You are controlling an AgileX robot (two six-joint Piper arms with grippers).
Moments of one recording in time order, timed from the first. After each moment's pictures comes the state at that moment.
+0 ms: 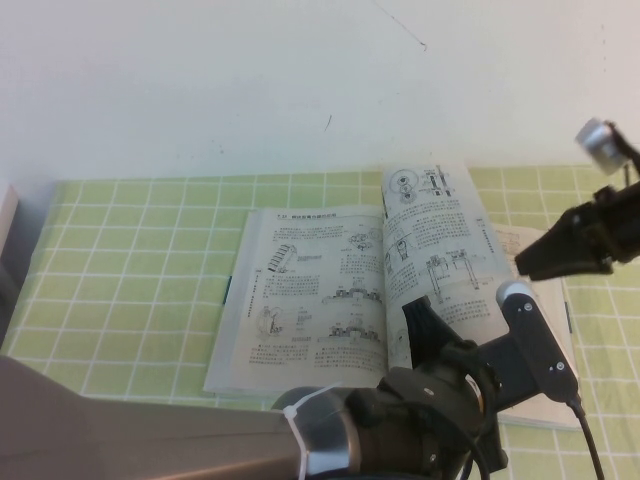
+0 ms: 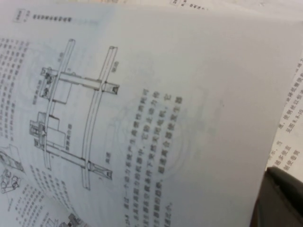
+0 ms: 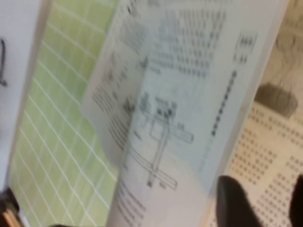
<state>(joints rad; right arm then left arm) -0.09 2.05 -1.36 1.01 1.24 -0.92 -1.14 1.89 -1.15 1.27 0.43 -1.00</state>
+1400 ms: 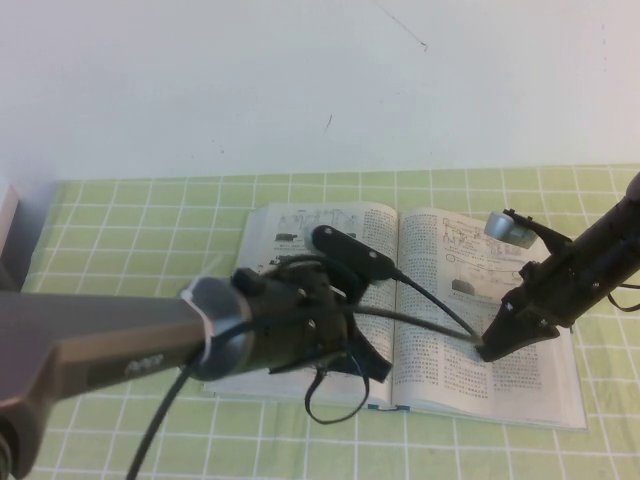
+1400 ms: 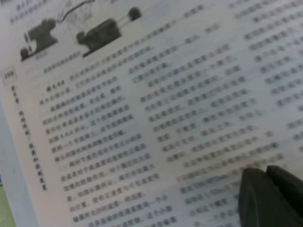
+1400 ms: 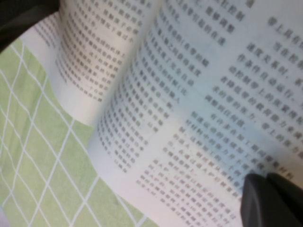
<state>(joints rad) 0.08 2.20 -1.37 0.79 1.19 -0.90 -0.82 1.89 -1.14 0.66 0.47 -0.81</state>
